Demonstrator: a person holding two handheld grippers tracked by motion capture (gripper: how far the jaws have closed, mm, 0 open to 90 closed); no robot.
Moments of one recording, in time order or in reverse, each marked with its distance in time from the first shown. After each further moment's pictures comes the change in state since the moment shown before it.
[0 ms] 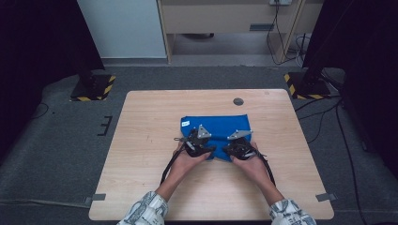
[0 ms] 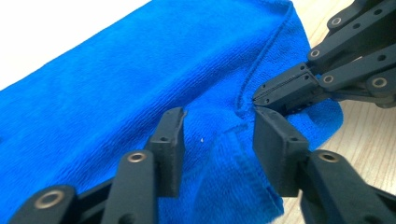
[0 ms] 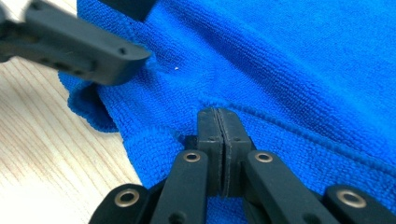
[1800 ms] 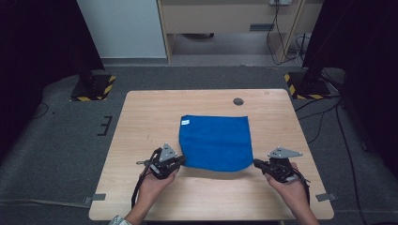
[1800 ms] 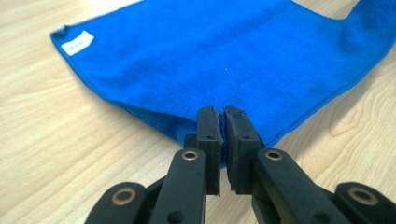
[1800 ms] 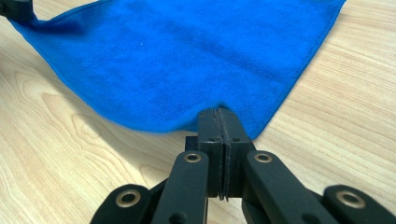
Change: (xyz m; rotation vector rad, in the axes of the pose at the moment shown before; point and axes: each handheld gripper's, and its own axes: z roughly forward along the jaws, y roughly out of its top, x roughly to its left) left arm -0.003 -0.083 -0.104 -0.082 0.065 -0.078; right arm -0.008 -0.072 -0.122 -0.137 -0.044 0.101
